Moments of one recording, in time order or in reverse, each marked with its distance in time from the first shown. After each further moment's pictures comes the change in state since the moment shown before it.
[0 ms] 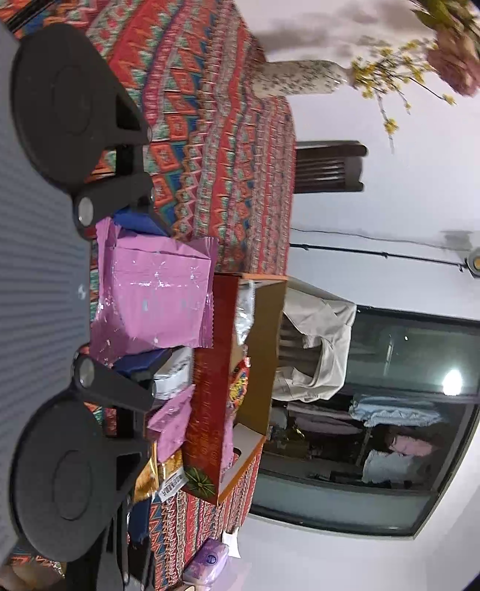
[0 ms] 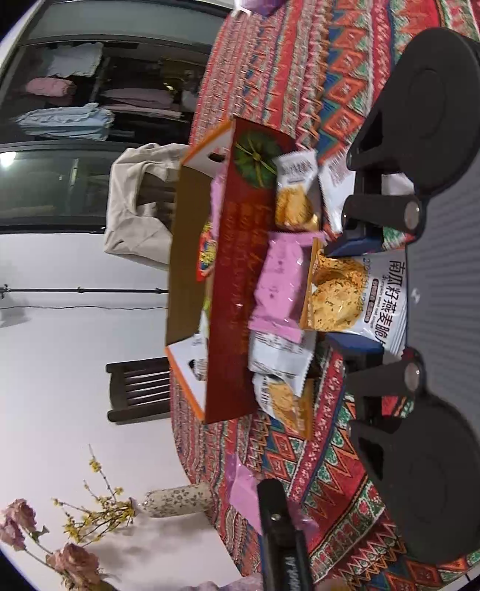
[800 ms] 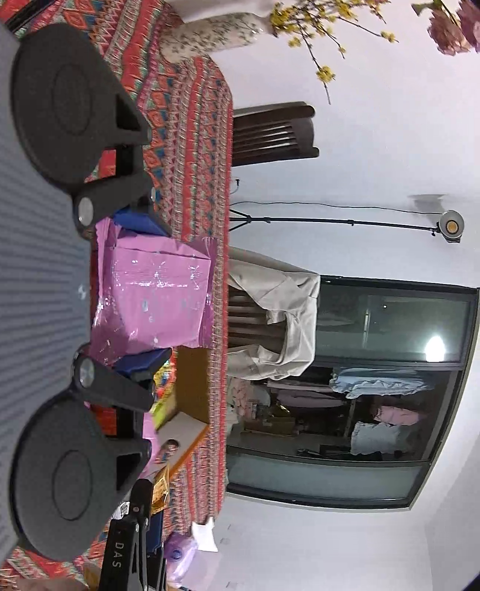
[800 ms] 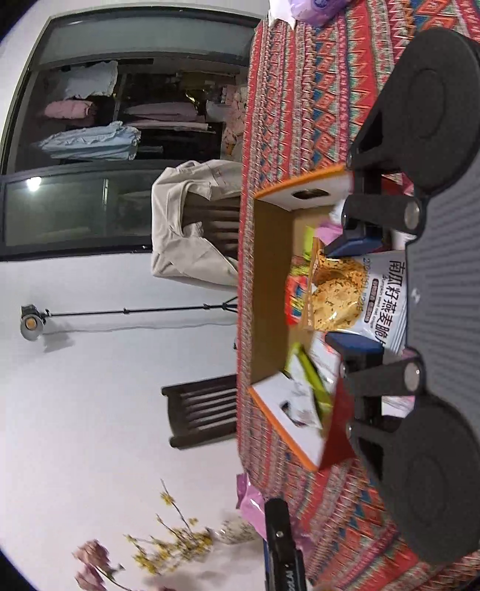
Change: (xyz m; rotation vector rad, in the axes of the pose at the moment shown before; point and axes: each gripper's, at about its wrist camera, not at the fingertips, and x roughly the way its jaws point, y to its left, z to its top) left arm 0.049 -0.015 0.094 0.070 -0.080 -0.069; right arm 0.020 -0.068 0.084 0.086 -0.130 -0.014
